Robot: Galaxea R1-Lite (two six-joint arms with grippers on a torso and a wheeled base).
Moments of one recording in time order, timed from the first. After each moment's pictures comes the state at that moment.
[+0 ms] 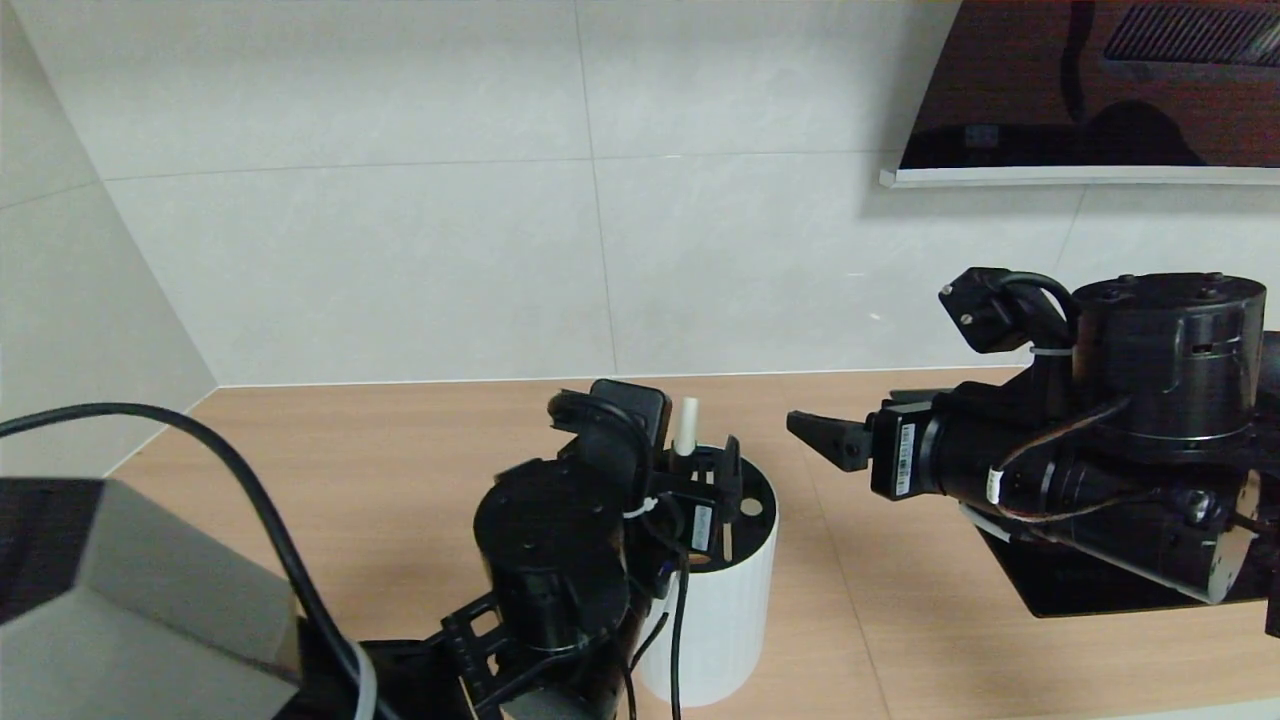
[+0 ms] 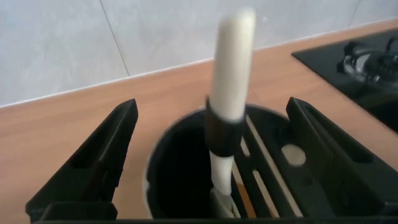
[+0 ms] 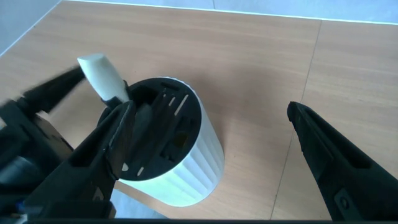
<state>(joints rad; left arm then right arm) -0.91 1.95 -0.66 -1.28 0.66 0.02 0.71 1.56 -0.82 -0.49 -0.20 0.25</state>
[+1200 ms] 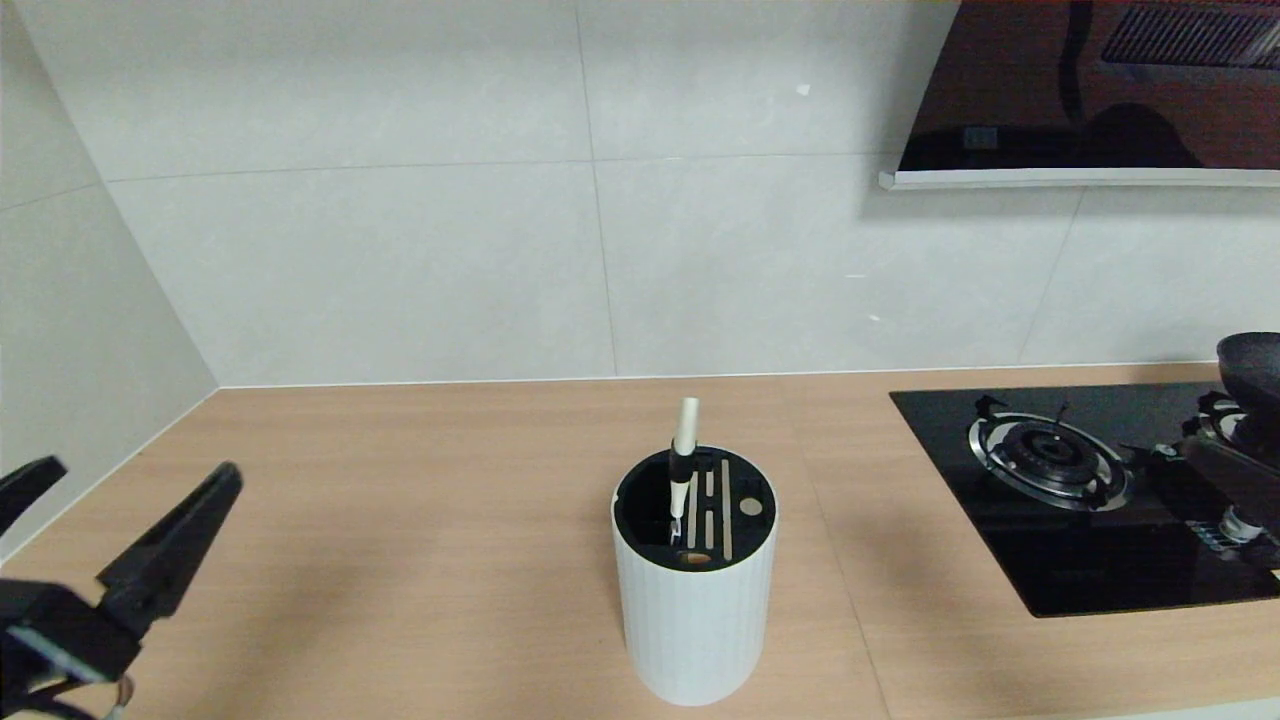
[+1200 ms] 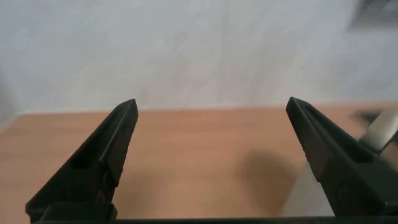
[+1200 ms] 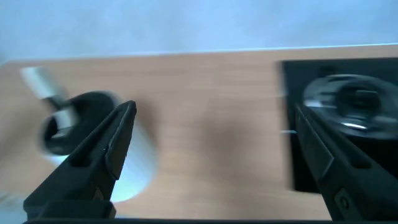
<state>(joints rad) -0.46 0.84 -0.20 -0.74 0.45 0.07 0.44 0.84 -0.38 -0.45 -0.34 0.14</state>
